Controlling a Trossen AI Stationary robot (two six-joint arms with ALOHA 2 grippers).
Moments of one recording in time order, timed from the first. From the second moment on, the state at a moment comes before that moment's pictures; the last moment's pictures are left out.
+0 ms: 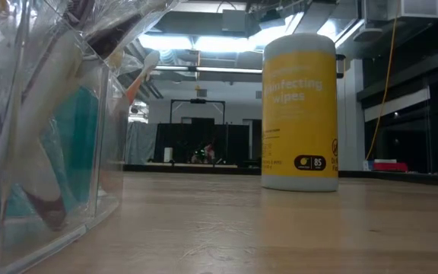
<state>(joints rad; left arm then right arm) -0.40 1.27 1.35 -0.20 -0.43 -0.29 1.27 1.13 1.29 -0.29 1.21 0.35</state>
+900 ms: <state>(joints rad) -0.15 0.44 0.44 0.15 -0.27 -0.17 1.30 1.11 1.29 -0.20 1.57 0.43</state>
